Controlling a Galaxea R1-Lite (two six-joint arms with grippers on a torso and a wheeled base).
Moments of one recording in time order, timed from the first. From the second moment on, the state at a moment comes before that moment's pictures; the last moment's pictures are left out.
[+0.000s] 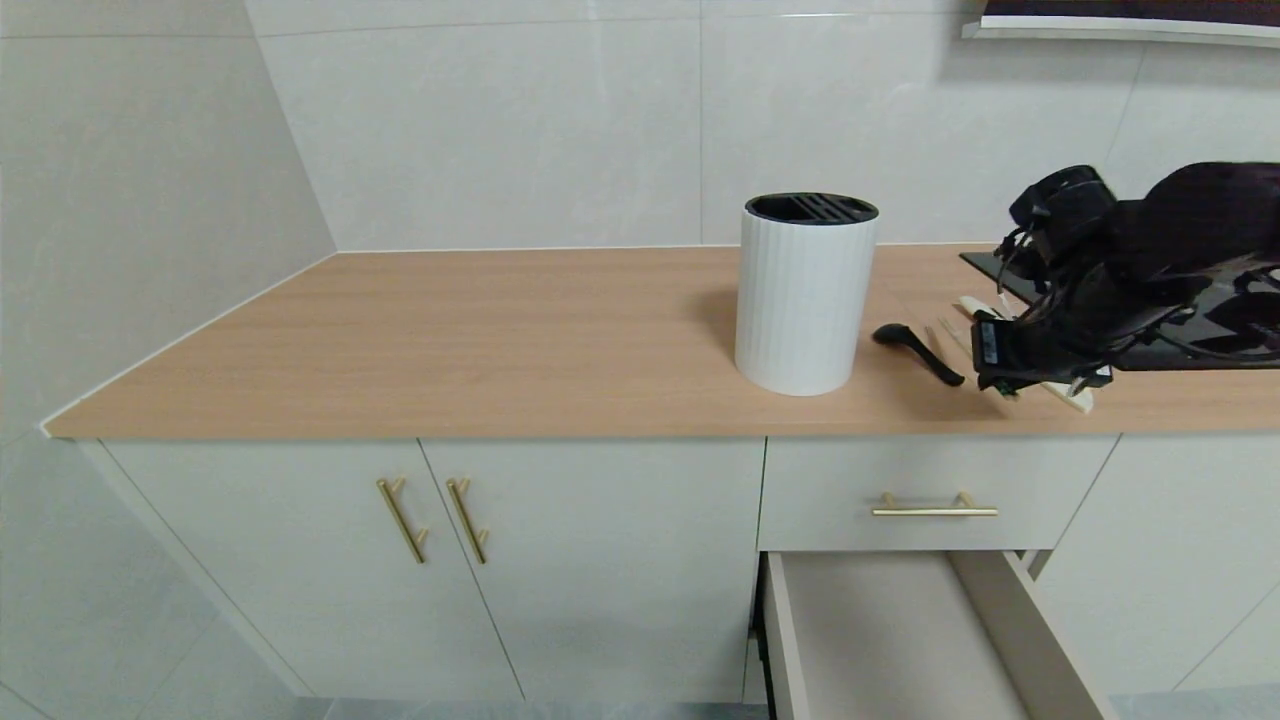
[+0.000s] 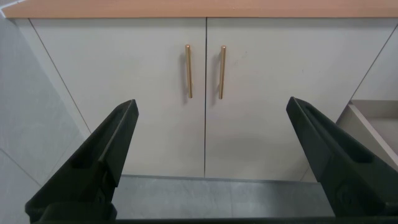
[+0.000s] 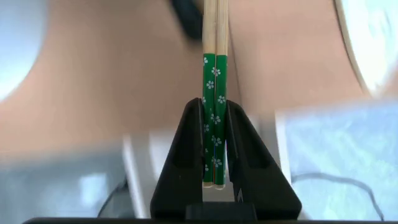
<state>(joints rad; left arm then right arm) 0.00 0.00 0.00 0.00 0.03 -0.01 0.17 2.01 -1.88 0.77 -0.17 0.31</state>
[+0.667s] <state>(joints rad) 0.00 0.00 0.00 0.00 0.03 -0.01 0.26 1.44 -1.32 0.93 -0.07 0.32</state>
